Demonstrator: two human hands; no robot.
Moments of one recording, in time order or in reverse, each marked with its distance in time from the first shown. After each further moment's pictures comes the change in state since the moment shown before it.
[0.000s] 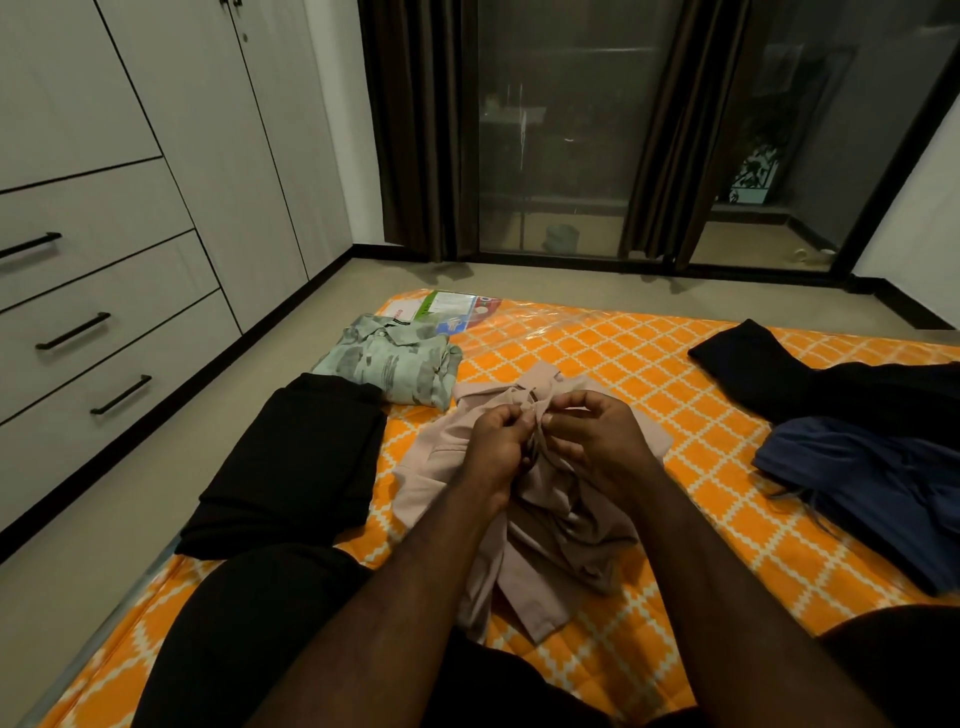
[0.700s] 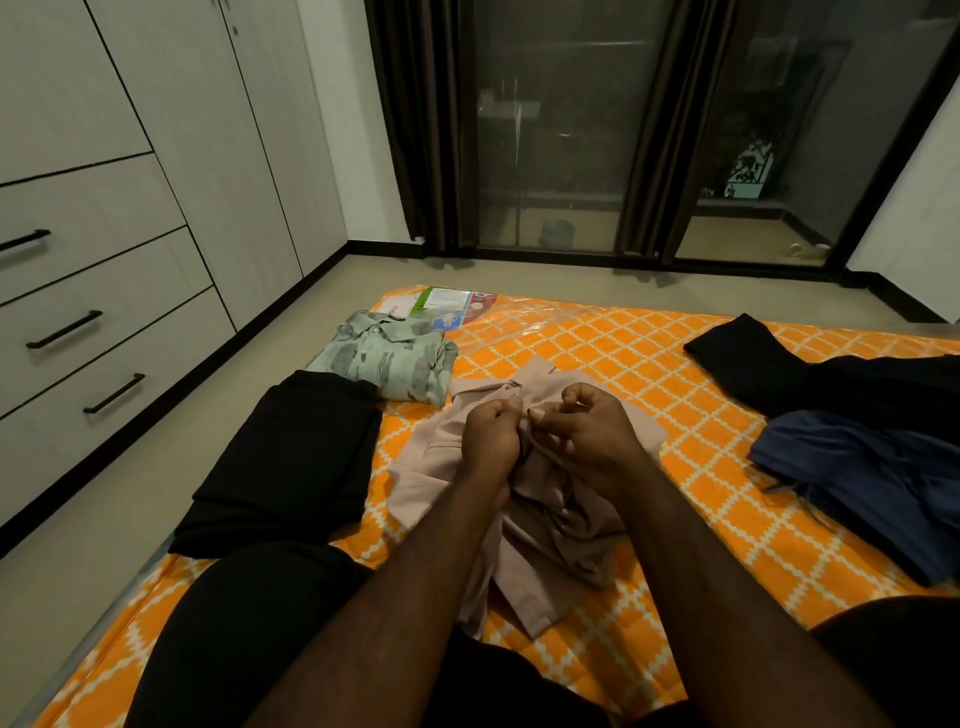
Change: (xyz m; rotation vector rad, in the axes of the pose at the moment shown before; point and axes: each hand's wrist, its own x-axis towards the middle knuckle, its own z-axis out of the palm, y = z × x) left_hand 0.001 0.000 0.002 0.175 0.207 0.071; right_hand 0.008 0.008 0.006 0.015 0.015 0.017
